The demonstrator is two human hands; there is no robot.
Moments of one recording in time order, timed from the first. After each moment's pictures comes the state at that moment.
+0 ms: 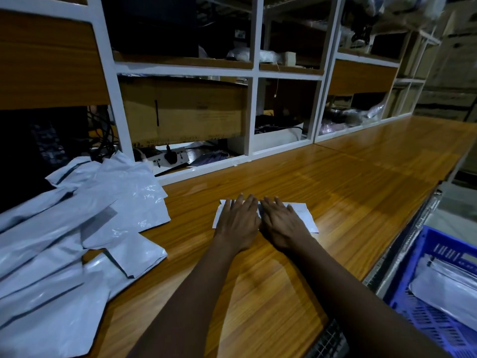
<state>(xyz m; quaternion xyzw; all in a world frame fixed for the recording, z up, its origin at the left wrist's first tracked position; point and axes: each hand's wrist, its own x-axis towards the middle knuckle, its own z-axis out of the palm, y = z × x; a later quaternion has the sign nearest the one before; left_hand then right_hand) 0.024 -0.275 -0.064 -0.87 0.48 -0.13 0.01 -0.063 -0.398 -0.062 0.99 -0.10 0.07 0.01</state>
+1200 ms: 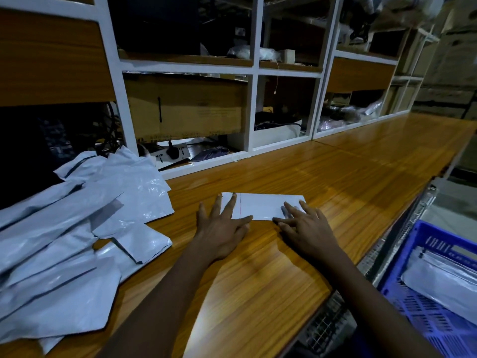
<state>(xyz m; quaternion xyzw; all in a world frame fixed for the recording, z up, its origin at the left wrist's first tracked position) 0.015 -0.214 -0.069 -0.89 0.46 -0.07 -0.03 -0.126 -0.409 -0.071 0.98 -0.17 0.11 0.02</state>
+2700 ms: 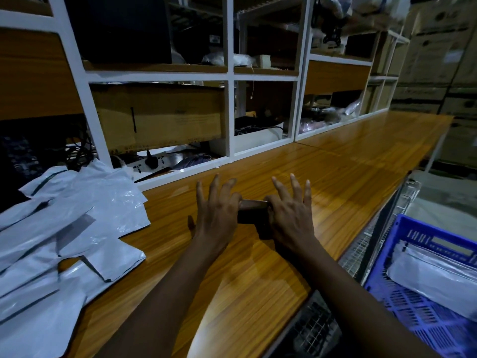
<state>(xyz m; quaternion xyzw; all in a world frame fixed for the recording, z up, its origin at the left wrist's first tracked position) 0.003 -0.272 -0.045 -0.82 0.44 -0.34 -0.15 -0.112 -0.419 -0.054 0.93 -0.20 0.31 0.05</state>
